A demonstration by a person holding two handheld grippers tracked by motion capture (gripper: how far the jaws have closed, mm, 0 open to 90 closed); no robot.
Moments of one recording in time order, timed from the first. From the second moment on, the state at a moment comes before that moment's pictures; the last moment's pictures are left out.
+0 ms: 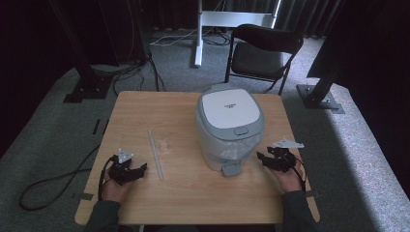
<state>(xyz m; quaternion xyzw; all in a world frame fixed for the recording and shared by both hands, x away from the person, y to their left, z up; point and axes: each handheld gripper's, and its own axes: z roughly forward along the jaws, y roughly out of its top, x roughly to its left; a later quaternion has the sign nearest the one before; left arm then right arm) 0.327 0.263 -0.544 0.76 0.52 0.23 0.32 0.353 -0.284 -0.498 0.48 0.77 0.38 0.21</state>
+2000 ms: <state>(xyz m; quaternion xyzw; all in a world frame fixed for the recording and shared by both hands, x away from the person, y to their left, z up) 0.328 0.264 -0.544 0.76 0.52 0.23 0.32 0.294 -0.264 -0.362 0.37 0.78 0.44 0.25</state>
